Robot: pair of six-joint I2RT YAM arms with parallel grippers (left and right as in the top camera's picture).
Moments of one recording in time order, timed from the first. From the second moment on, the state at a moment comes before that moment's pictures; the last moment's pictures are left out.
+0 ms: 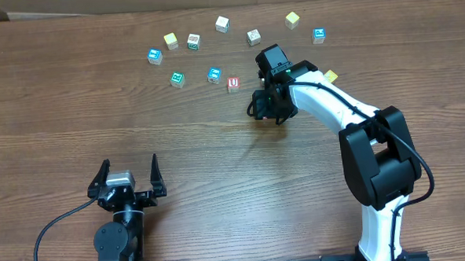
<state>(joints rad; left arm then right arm) -0.05 0.02 0.01 -0.07 -0.11 -0.04 0.41 2.10 1.52 -0.77 -0.09 0.36</state>
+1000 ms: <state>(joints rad) -0.05 0.02 0.01 -0.07 -0.11 -0.04 0.20 2.10 2.03 -0.97 0.04 0.32</state>
